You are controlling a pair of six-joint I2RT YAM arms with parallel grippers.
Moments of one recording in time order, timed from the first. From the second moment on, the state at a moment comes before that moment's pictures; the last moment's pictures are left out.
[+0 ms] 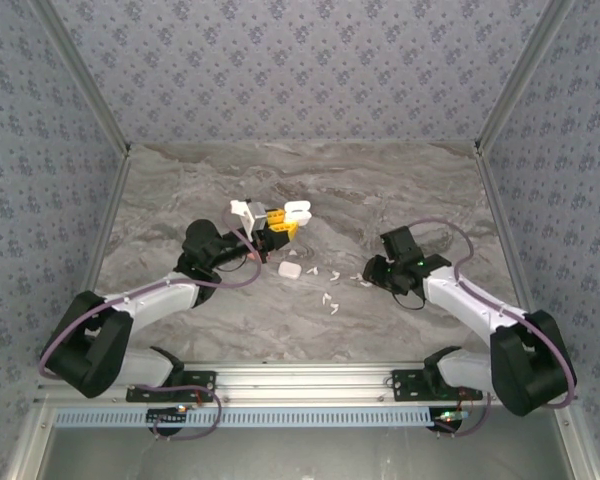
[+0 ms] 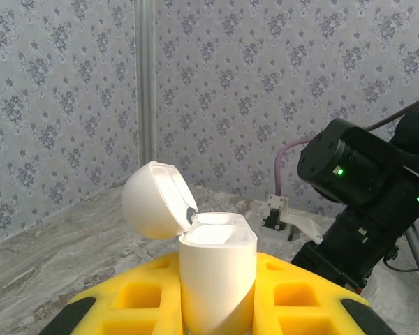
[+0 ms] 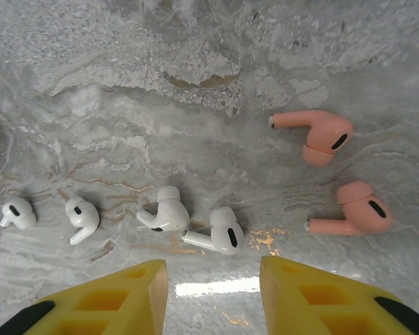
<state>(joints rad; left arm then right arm) -0.56 1.33 0.56 0.93 0.62 -0.16 0.42 1.24 0.64 -0.47 -0.04 0.76</state>
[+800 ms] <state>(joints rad) -0.56 1.28 0.56 0.83 0.64 -0.14 0.45 1.41 0.64 -0.38 -0.01 0.82</state>
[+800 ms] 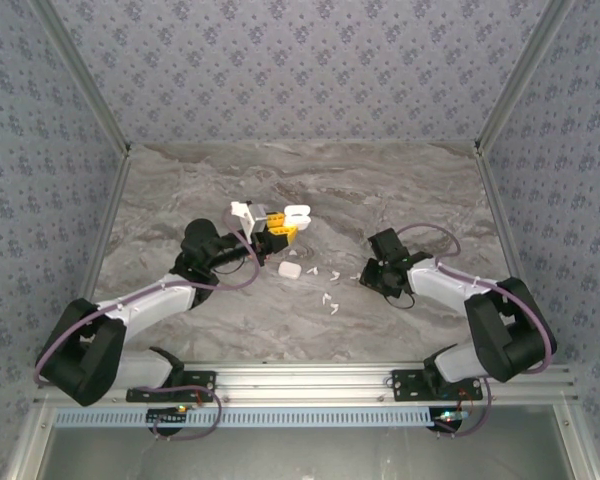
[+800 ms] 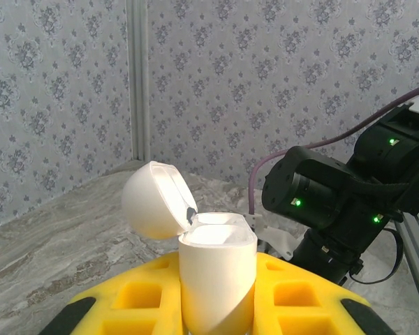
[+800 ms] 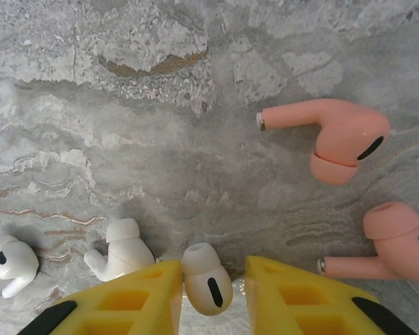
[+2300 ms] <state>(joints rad) -0.61 1.30 0.56 0.78 0.67 -0.19 0.47 0.93 0.68 -0.30 -0.03 0.10</state>
